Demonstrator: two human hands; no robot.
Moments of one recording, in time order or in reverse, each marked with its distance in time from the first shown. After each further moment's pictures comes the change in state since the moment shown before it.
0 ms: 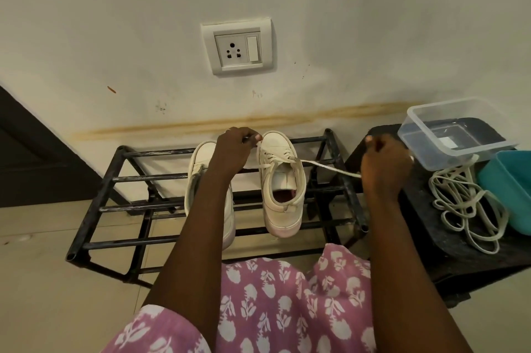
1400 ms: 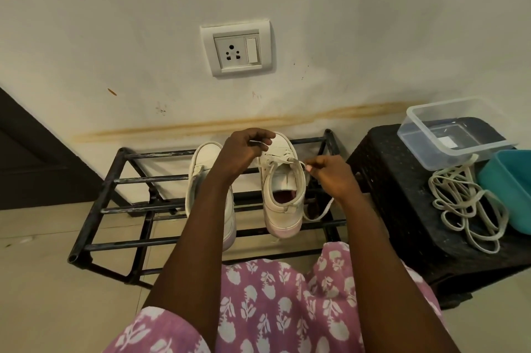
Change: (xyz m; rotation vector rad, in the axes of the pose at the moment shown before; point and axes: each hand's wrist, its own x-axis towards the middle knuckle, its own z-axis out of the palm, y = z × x) left_hand -0.007 0.007 0.000 -0.411 -0.186 0.023; right_hand -0.035 -0.027 0.019 0.218 -0.791 -0.101
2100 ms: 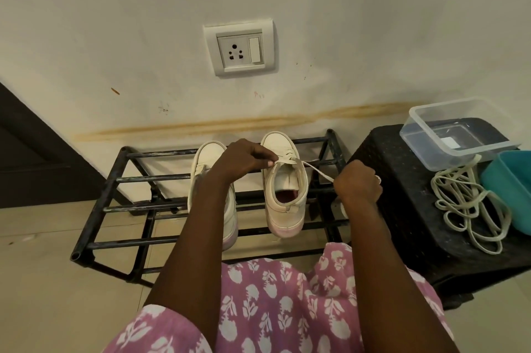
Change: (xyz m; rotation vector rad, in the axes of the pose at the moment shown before) left_hand -0.001 -0.009 -0.006 0.221 -0.180 -0.077; right_hand 0.000 0.014 -0.006 -0.454 0.306 0.403
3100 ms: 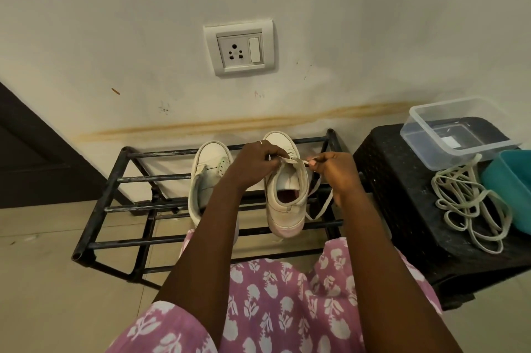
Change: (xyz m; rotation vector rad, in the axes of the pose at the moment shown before) left_hand 0.005 0.003 0.024 0.286 0.149 0.250; right_hand -0.007 -0.022 -0.001 0.947 -0.305 -0.152
